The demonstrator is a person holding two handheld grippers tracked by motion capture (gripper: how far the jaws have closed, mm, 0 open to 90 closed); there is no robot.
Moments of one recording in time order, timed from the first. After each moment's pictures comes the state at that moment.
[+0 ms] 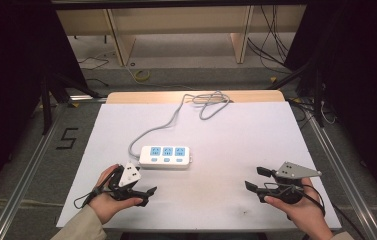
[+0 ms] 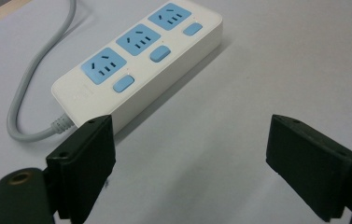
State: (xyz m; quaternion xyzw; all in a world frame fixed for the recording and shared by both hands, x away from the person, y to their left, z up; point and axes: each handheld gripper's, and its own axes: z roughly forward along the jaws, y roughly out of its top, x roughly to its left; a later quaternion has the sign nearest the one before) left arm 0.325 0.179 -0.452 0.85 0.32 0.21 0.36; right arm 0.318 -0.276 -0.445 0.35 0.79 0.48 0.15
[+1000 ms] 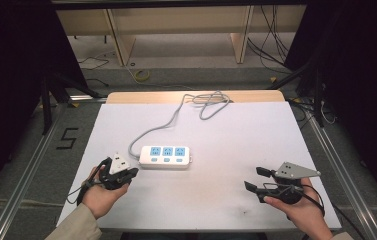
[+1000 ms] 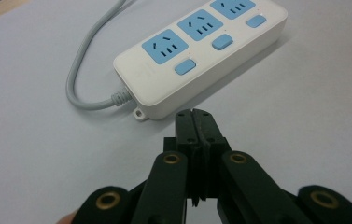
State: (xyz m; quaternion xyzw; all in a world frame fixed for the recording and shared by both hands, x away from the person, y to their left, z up) left arm 0.341 0.199 -0.439 0.83 0.39 0.22 0.33; right arm 0.318 -0.275 -0.445 0.35 0.79 0.48 0.15
